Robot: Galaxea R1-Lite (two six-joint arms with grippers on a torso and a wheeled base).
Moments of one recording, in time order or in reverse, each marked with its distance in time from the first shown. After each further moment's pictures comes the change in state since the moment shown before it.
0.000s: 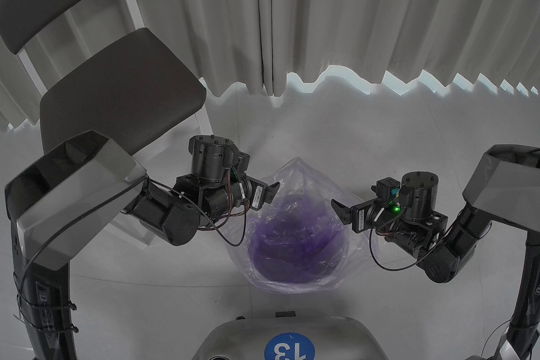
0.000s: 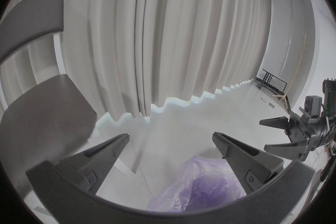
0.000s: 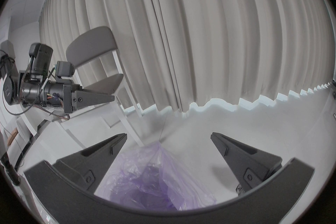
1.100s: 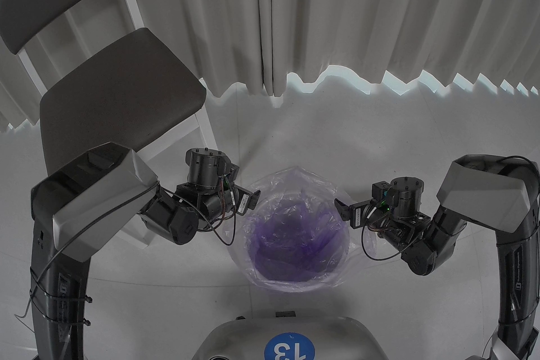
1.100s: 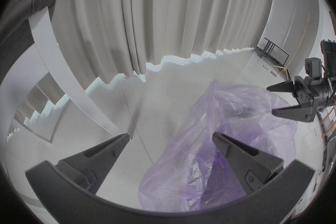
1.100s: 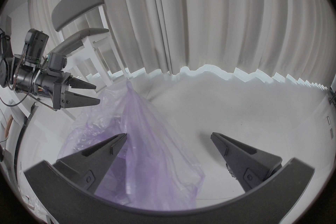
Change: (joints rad) left arm 0.077 0.138 -0.072 -0.017 0.054 0.103; right arm -0.079 0.207 -0.168 -0.024 -0.013 0.001
